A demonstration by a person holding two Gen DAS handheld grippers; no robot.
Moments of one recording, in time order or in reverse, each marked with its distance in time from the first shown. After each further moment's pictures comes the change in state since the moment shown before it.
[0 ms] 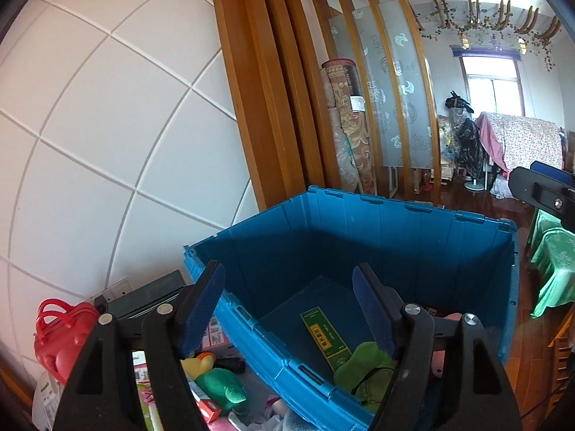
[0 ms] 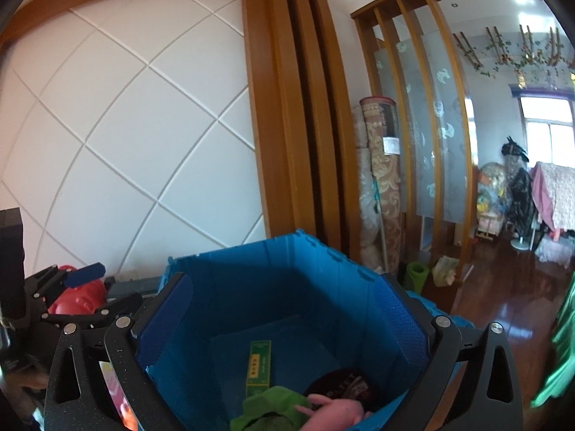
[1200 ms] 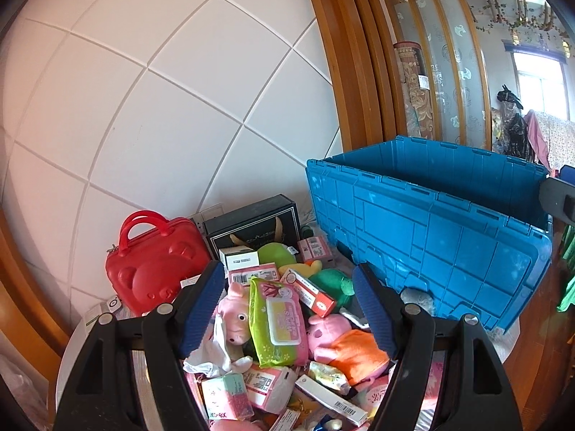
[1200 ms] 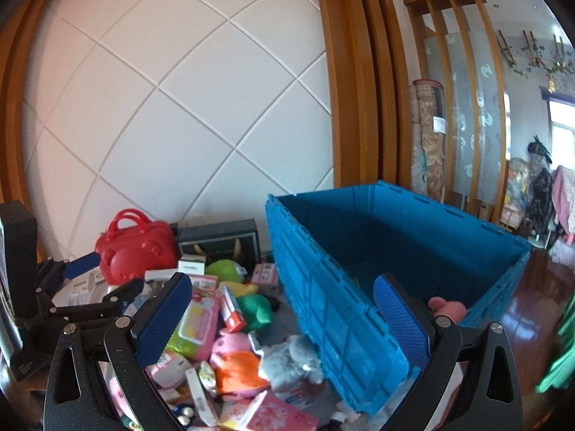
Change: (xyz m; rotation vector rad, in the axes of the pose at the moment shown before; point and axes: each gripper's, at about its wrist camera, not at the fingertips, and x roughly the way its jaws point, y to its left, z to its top) left arm -0.131 0.152 -0.143 -0.087 0.101 0.194; right arm -0.075 0.223 -0.094 -0.069 0.132 0.085
